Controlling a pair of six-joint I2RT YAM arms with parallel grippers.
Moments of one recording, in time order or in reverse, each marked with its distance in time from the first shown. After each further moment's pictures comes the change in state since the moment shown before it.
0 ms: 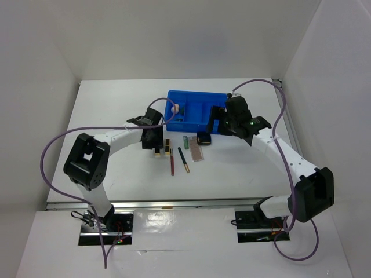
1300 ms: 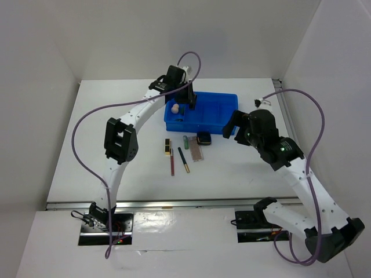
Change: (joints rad) left arm -0.024 0.565 1.112 -0.104 0.295 0.080; right arm 0.003 -0.371 -0.064 -0.139 0.119 0.096
